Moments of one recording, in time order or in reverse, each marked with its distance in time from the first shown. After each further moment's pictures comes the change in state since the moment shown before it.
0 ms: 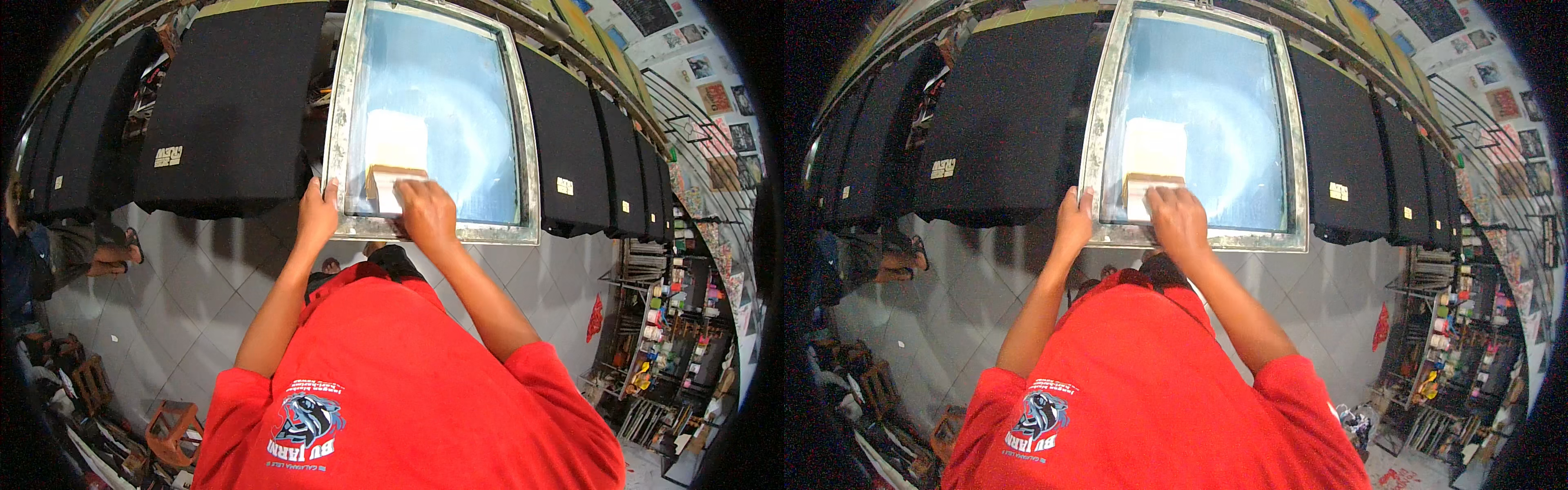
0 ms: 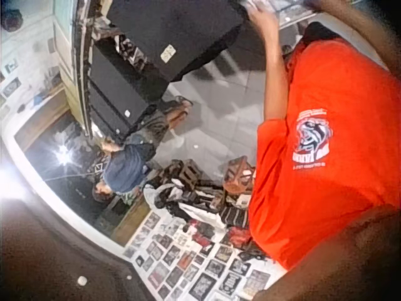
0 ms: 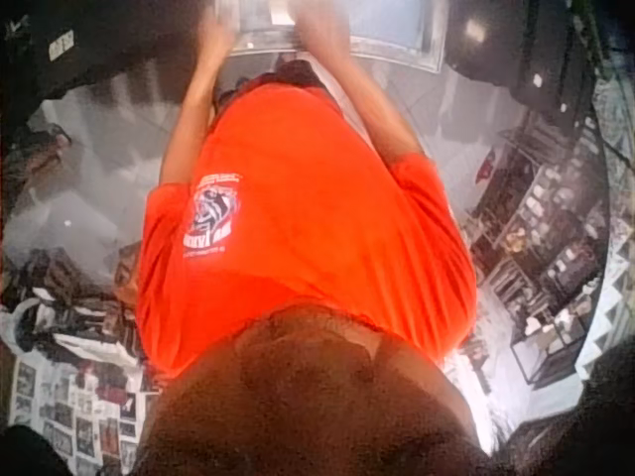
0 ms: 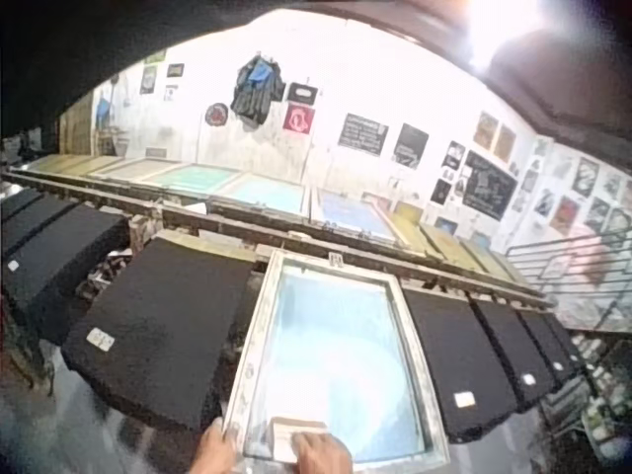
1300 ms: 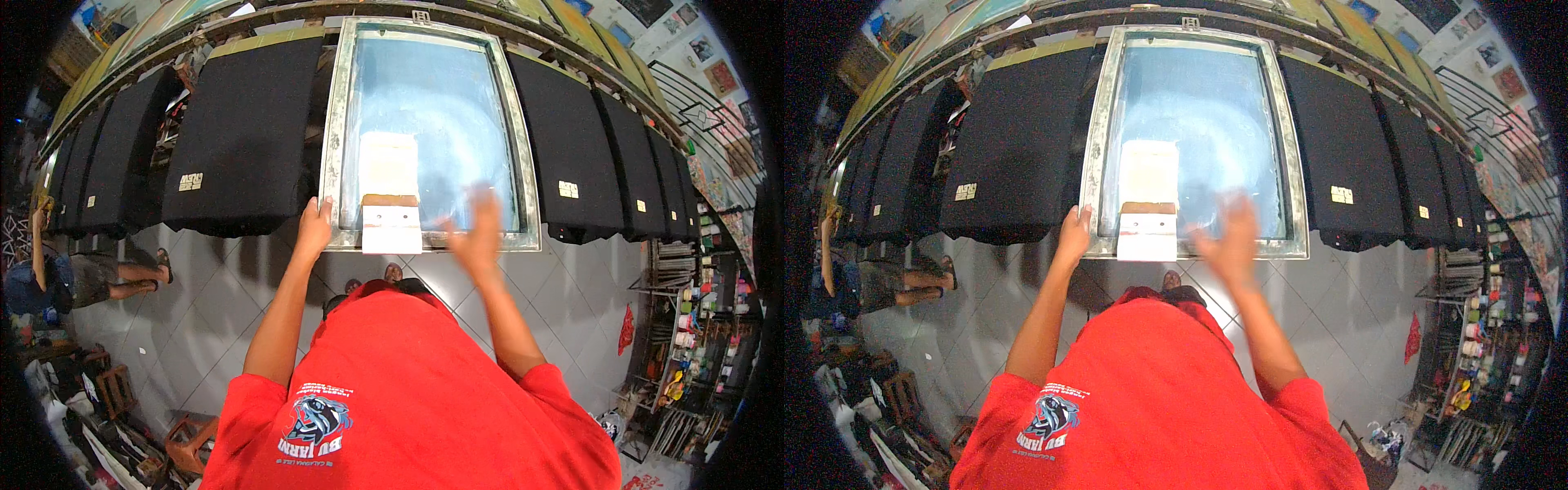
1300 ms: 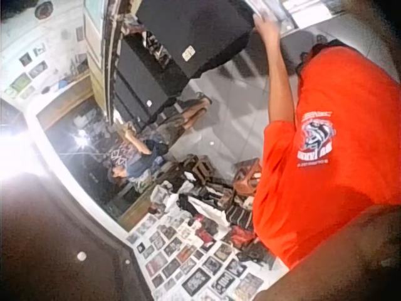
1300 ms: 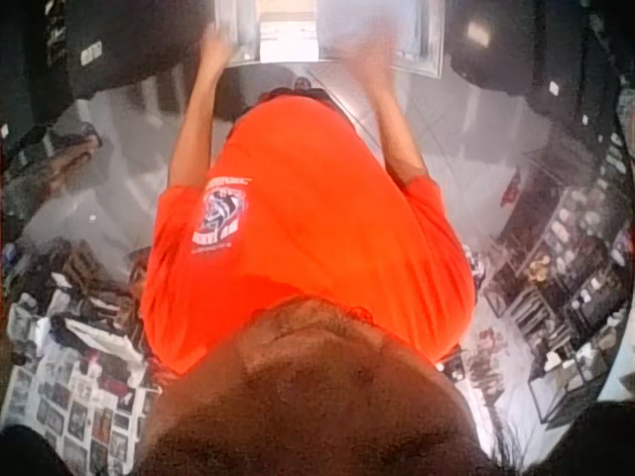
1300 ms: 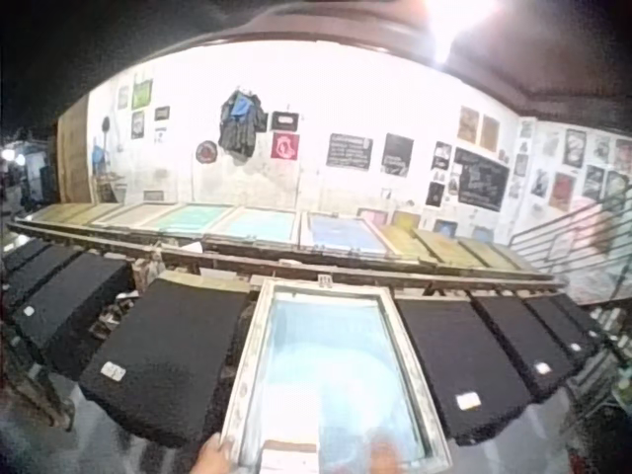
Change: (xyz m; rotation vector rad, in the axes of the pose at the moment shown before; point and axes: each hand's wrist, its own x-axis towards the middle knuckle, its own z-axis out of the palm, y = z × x) left_hand -0.002 0.008 -0.005 0.030 -0.016 -0.008; right_hand -0.061 0.069 -0.045 -0.003 0.120 0.321
